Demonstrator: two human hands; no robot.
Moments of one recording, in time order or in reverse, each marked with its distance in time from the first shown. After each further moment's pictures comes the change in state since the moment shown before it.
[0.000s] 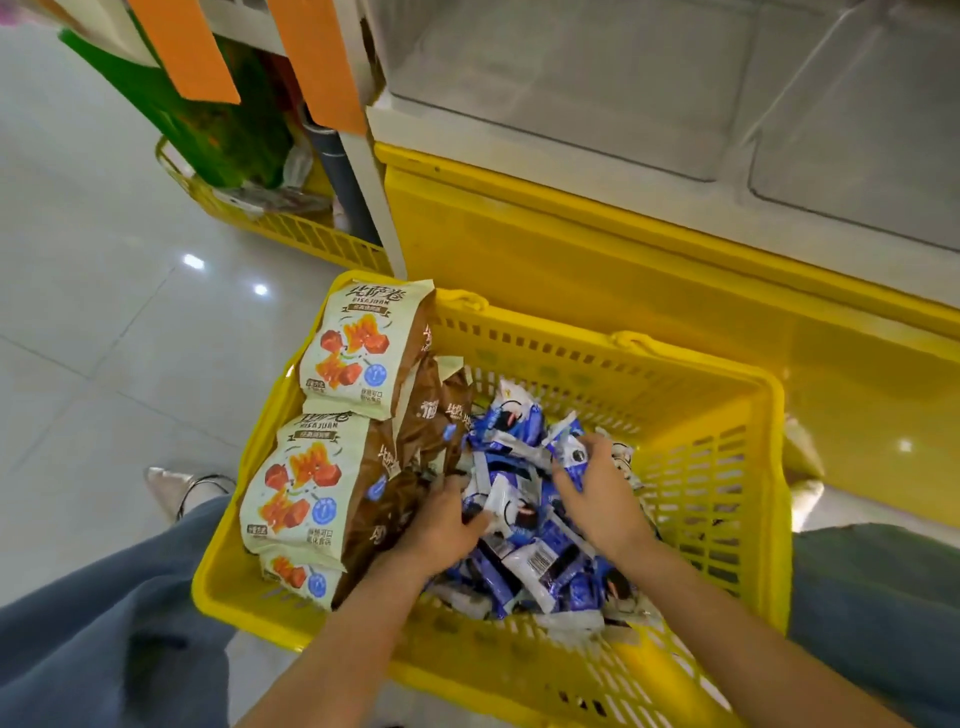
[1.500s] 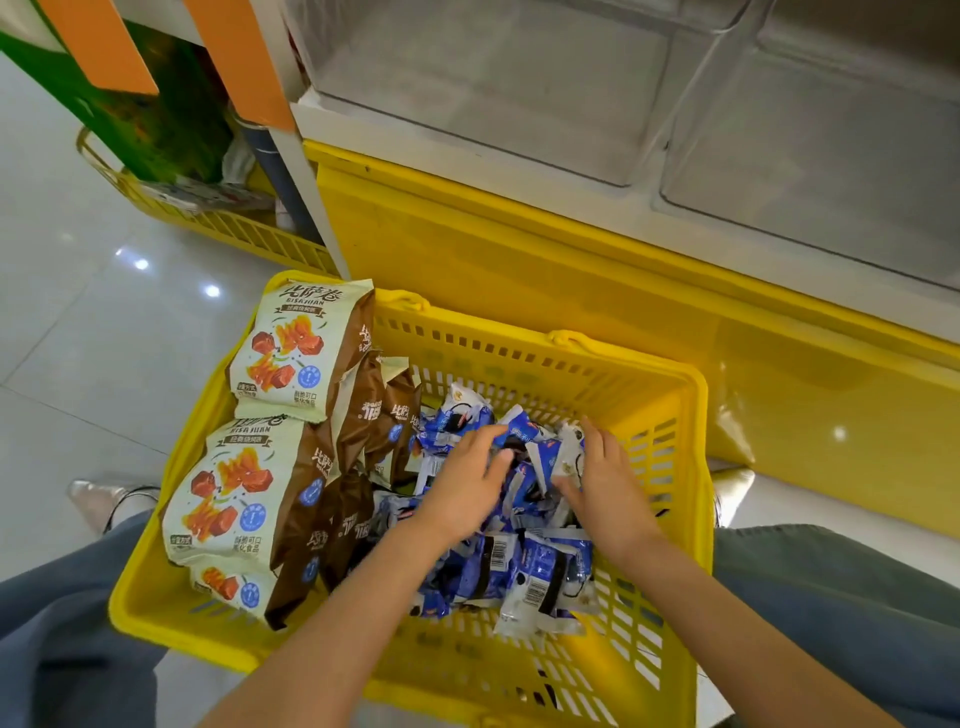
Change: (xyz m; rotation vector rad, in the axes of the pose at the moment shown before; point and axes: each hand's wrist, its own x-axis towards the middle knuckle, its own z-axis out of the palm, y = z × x) left_hand 0.014 0.073 0.019 -0.232 0.047 0.349; right_hand -0.009 0.027 -0.051 -0.352 0.034 -0.079
